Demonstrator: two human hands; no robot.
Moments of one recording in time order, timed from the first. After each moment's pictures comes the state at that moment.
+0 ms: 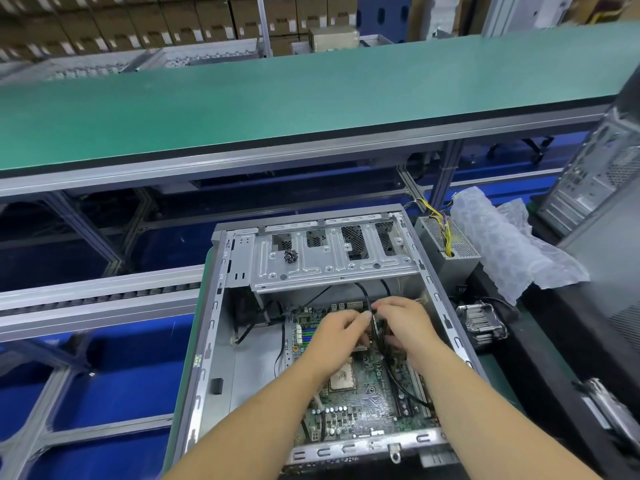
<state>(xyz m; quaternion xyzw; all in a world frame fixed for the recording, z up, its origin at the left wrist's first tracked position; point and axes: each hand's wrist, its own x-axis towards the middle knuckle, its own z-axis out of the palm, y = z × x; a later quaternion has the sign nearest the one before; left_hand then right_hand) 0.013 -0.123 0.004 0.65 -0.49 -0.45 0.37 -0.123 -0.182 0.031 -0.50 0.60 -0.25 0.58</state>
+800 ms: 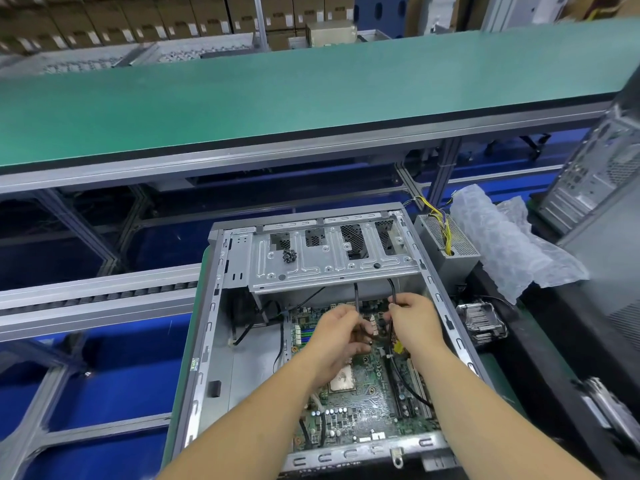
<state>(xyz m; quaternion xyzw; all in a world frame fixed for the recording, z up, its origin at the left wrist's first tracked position) 0.009 -0.132 0.007 0.59 -0.30 -0.59 0.45 -0.124 -0.190 0.020 -0.52 0.65 -0.29 0.48</state>
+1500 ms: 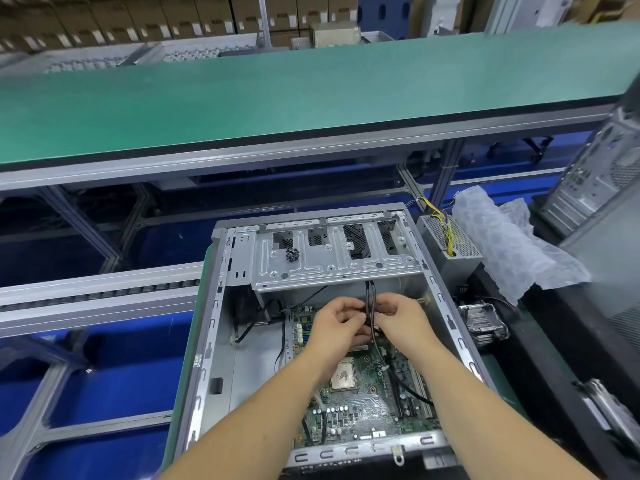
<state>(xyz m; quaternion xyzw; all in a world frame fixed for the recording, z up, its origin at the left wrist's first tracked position) 0.009 -0.130 -0.001 0.61 -0.29 -0.54 0.51 -0.120 -0.179 0.032 -0.61 0.57 -0.22 0.50</state>
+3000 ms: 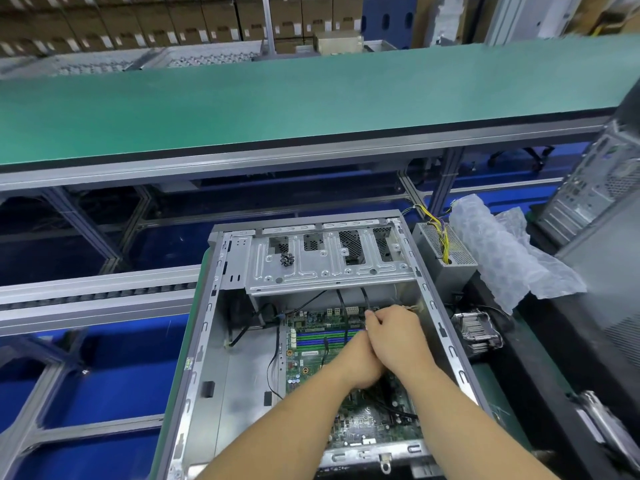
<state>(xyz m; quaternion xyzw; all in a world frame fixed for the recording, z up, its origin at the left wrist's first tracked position) -0.029 -0.138 0.000 0.63 -0.58 -0.47 0.20 -0.118 -0.173 0.041 -0.75 0.58 -0.13 0.28</state>
